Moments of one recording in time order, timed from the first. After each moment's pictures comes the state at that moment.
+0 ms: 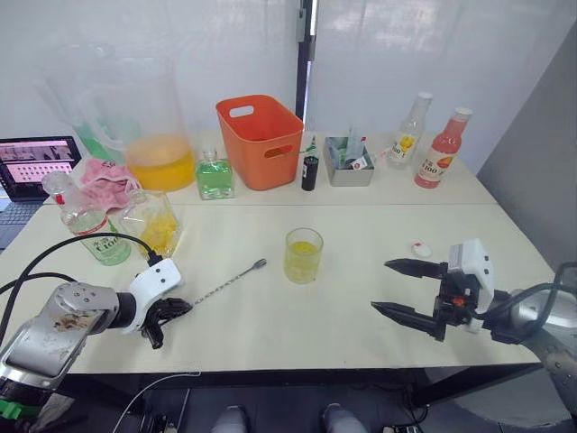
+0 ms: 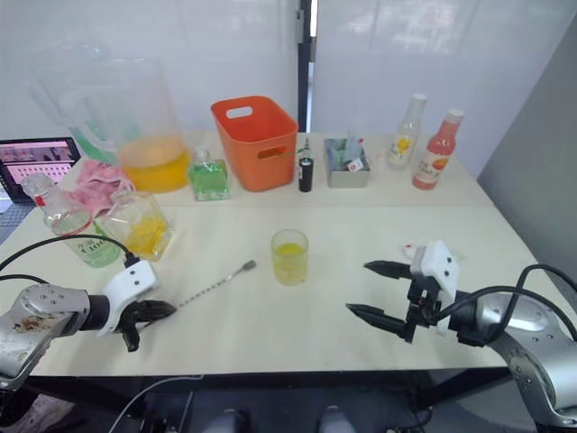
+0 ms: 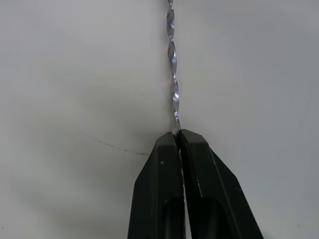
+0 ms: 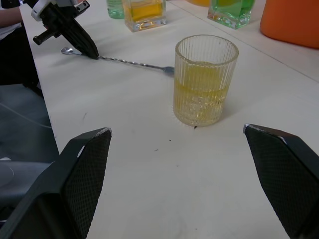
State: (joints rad) left arm -0.16 0.98 0.03 -0.24 -0.29 0.77 -0.91; right arm -0.04 -0.84 -0.25 -0.47 0.68 0.55 0.98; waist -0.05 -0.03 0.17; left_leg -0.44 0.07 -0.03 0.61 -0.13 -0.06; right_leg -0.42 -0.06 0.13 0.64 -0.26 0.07
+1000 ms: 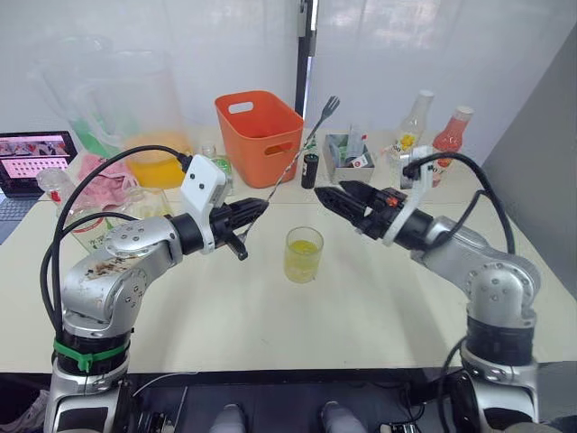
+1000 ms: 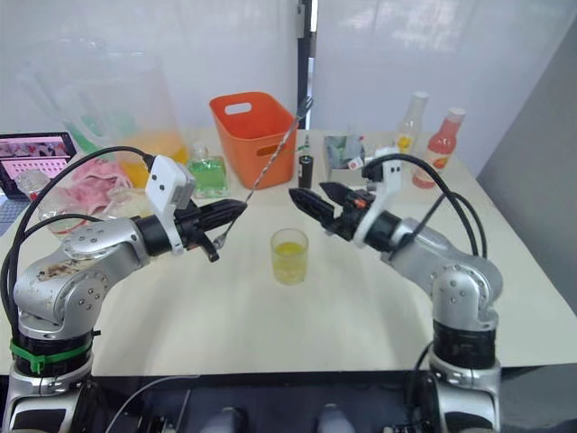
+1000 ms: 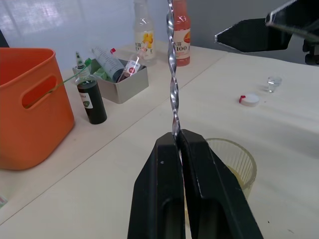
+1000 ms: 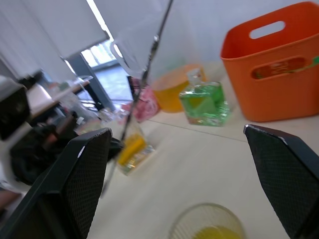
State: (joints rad) left arm -0.59 0.56 0.10 -0.46 -0.56 0.90 -0.57; right arm -0.68 -0.33 -0.23 -0.30 1.12 1.01 0.20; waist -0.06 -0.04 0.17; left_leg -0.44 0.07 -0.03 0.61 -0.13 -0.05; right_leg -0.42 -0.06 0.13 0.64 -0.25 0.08
